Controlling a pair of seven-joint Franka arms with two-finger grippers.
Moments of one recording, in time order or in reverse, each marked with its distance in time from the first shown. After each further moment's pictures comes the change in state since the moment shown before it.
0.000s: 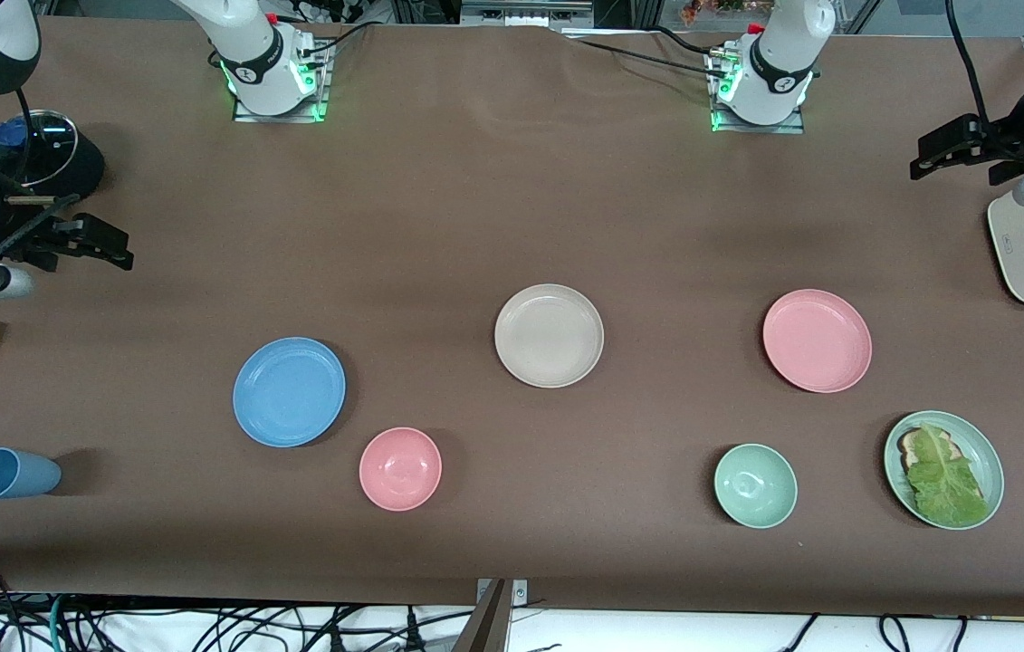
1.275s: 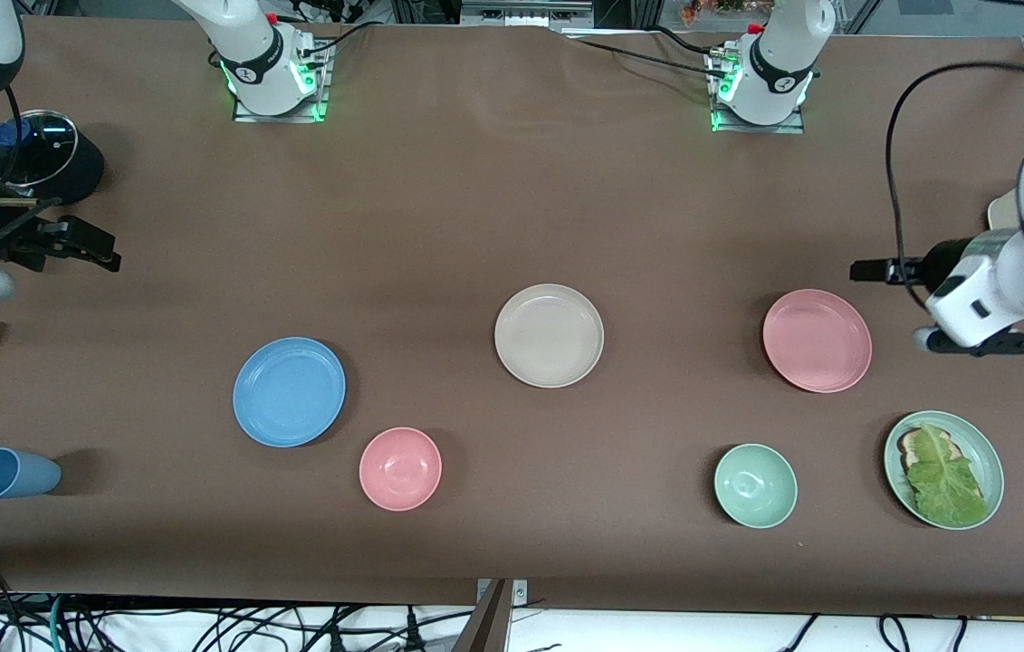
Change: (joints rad) left arm 0.022 0.358 -0.003 -0.001 0.000 0.128 -0.006; right arm -0.020 0.002 -0.005 0.000 0.000 0.005 0.001
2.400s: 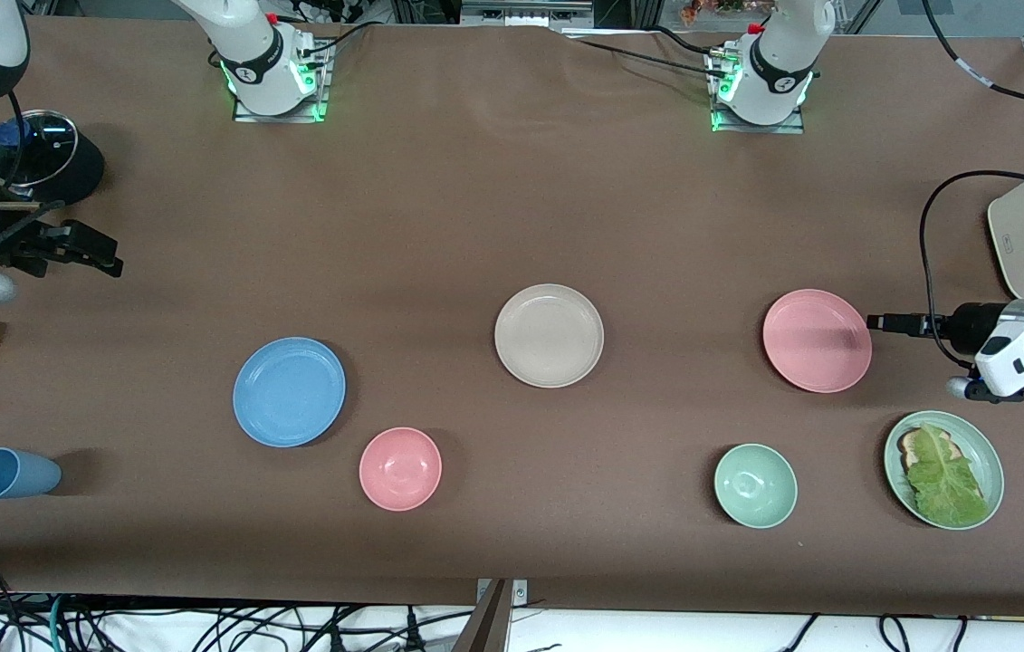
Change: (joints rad) left arm 0.230 0.217 0.007 0.001 -0.183 0.173 0.331; right arm 0.000 0.007 0.006 0.000 0.001 0.020 0.000
